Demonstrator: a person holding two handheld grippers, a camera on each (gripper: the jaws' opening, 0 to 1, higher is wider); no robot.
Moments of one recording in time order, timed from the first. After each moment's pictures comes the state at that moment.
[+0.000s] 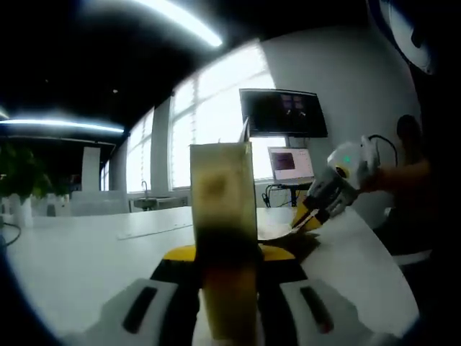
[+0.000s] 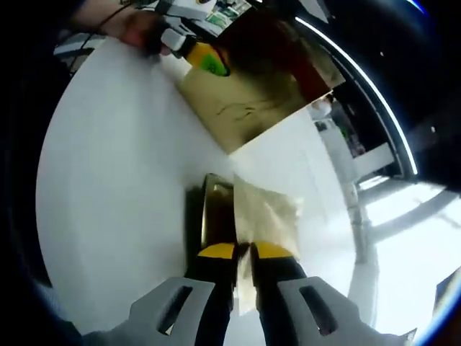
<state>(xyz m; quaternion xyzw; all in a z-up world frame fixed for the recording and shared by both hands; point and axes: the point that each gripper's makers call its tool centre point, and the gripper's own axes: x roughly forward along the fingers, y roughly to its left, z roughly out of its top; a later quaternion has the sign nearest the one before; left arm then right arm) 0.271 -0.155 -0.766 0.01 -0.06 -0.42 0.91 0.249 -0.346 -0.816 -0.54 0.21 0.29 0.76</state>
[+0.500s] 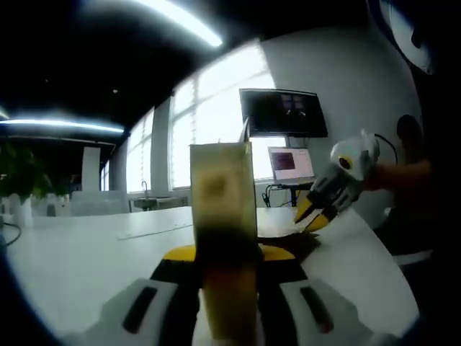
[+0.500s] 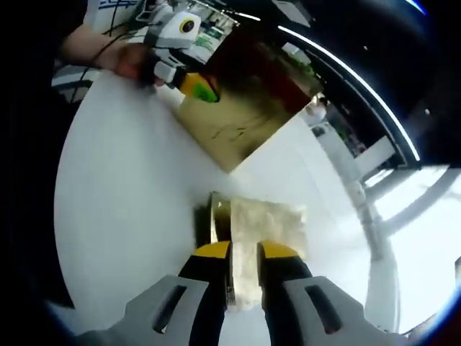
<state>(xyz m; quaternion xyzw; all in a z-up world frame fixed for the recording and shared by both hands) 0.270 -0.155 -0.768 0.01 -0.06 -0.42 0.91 0.236 -0.336 -0.804 -0.46 0.19 0.32 0.81</state>
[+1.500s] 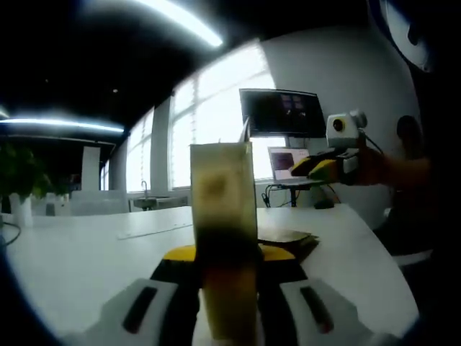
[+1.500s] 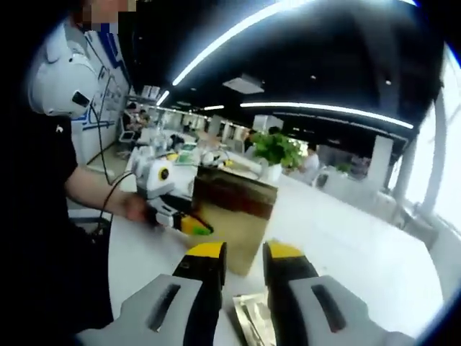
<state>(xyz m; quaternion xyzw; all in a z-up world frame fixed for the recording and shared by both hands) 0.270 -0.154 -0.769 0.01 -0.06 -0.42 0.90 0.227 -0.280 -0.715 -0.16 0.04 0.43 0.89</state>
